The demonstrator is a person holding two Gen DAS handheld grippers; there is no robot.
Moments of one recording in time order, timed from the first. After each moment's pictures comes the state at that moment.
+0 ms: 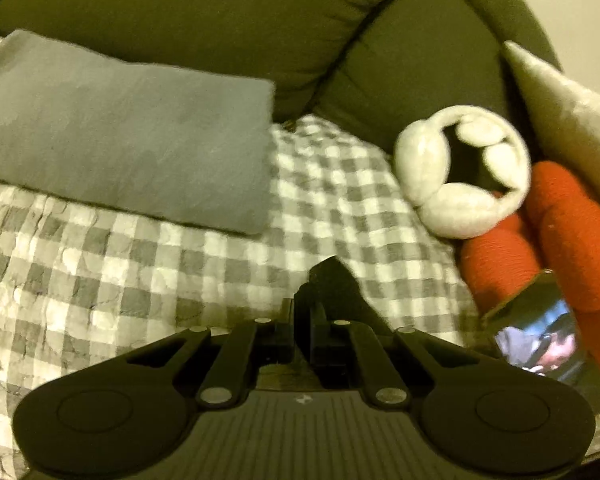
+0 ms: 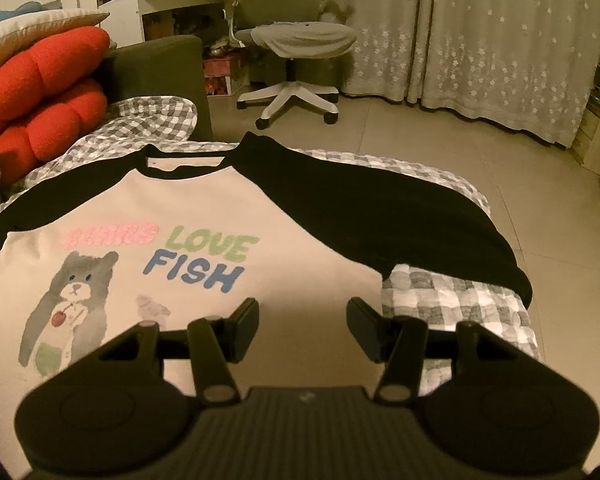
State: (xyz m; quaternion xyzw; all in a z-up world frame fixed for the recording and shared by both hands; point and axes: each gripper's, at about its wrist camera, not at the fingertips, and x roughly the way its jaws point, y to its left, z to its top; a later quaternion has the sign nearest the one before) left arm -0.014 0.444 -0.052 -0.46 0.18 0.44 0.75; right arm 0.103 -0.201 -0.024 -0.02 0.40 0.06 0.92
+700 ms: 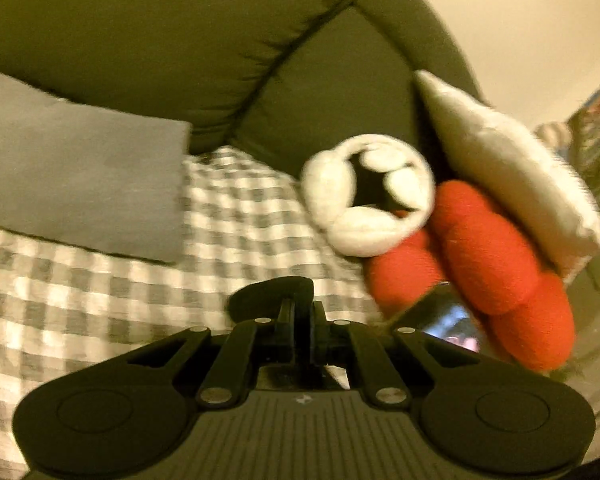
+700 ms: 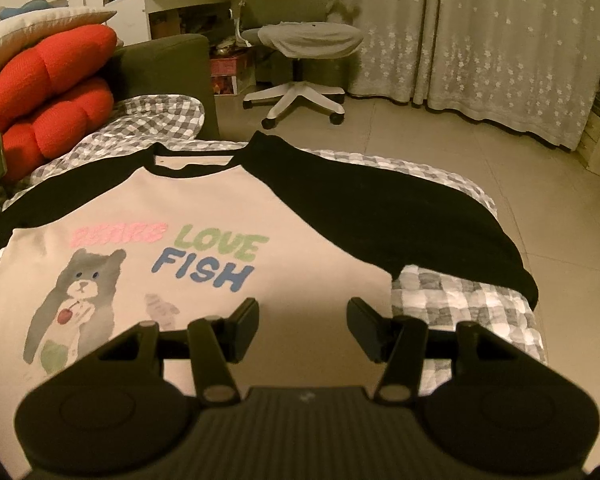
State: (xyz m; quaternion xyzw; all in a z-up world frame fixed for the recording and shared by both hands) left arm -0.019 0.422 -0.022 -0.45 0.10 0.35 0.82; right arm 0.101 -0.197 -0.023 -0.02 0.39 0.07 0.92
